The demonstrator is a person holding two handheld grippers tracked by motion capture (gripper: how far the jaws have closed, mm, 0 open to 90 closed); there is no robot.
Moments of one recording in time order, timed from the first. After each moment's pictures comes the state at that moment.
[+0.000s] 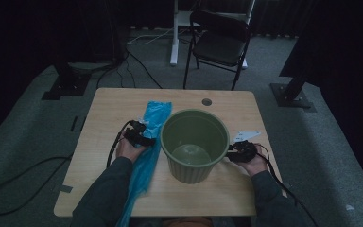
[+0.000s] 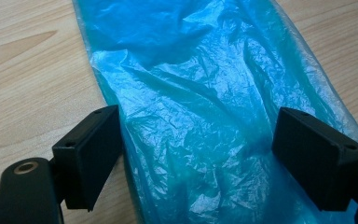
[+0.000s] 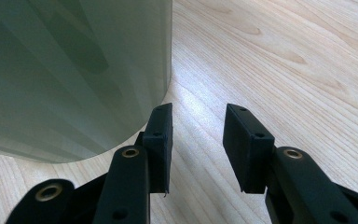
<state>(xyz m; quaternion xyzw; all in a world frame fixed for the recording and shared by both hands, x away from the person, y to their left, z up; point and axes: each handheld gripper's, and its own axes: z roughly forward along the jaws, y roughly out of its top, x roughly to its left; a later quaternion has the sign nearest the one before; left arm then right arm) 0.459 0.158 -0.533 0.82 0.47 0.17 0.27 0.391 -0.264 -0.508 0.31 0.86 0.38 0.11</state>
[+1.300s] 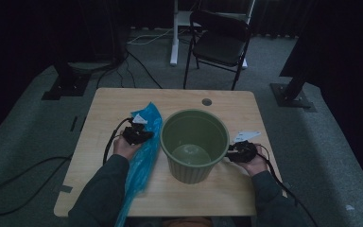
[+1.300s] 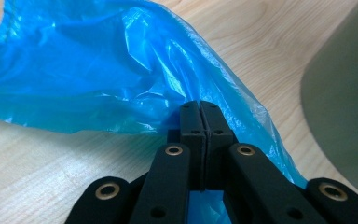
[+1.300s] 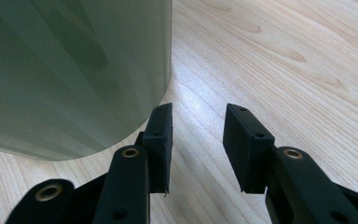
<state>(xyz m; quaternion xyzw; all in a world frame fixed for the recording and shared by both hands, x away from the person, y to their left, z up) 0.444 0.168 -0.498 0.85 0.37 0.12 0.36 0.390 -0.265 -0.509 0.31 0.86 0.38 0.11</state>
